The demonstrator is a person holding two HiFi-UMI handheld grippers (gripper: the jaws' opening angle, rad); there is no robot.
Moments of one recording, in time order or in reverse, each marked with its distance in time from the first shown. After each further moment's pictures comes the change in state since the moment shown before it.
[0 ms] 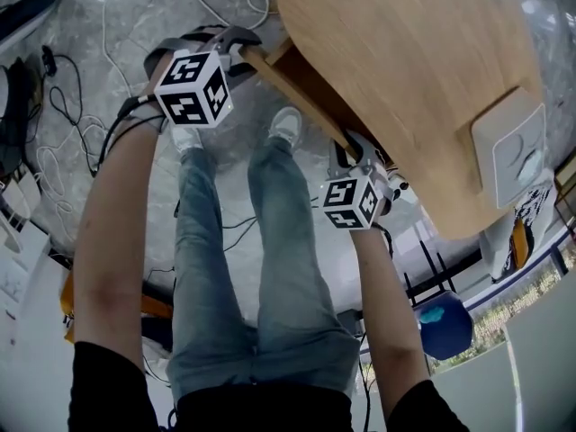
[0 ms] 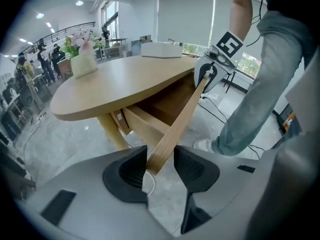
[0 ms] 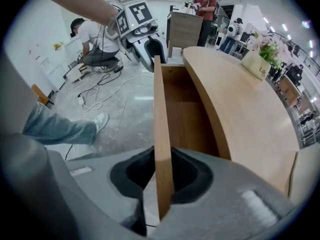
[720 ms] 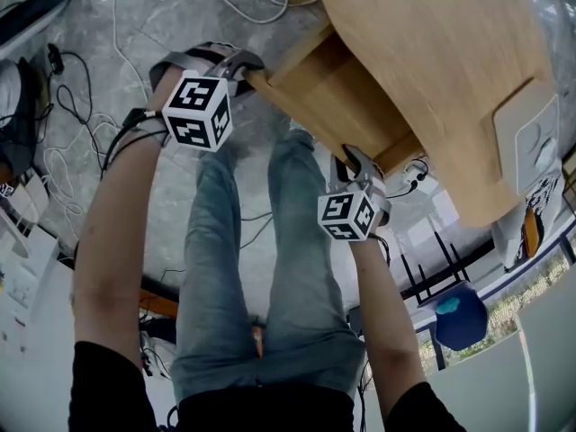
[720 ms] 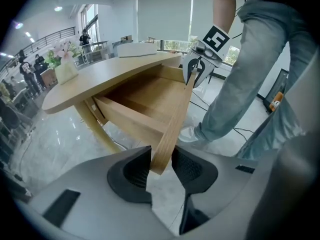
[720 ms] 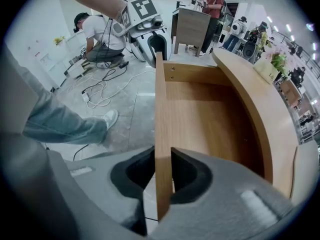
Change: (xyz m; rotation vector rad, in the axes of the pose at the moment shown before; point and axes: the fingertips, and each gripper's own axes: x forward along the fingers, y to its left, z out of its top) left arm -0.026 -0.072 -0.051 0.176 0.019 -0.072; right arm -0.005 0.095 0.001 -0.015 0.048 0.001
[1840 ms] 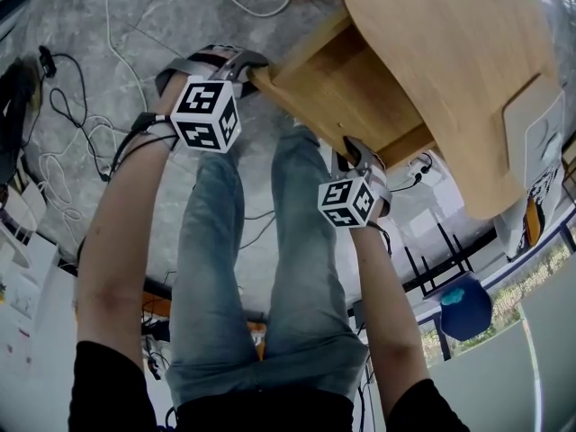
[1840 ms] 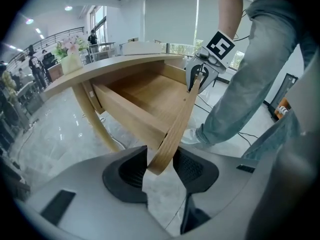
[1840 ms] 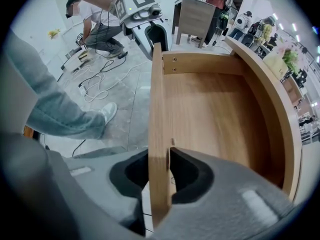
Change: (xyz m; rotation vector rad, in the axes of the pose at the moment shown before) left arm 0.024 -0.016 -0.025 -0.060 -0.043 0.034; right arm 0.040 0.023 -0.006 -0.003 0.089 0.001
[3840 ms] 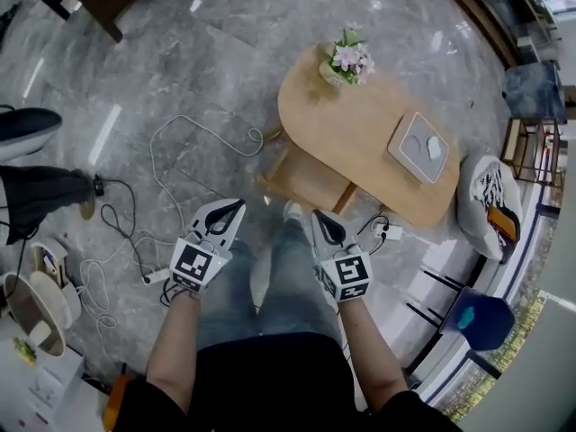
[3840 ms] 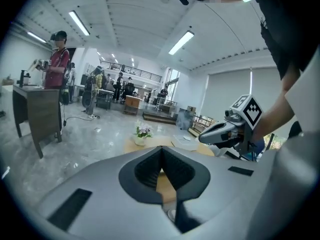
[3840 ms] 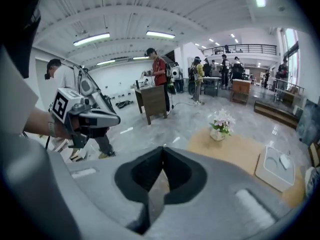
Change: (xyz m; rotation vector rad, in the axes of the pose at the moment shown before) left arm -0.468 -0.037 0.188 -0.605 -0.680 0.454; right arm -0.457 -0.024 0.217 0.551 -0.714 -0.142
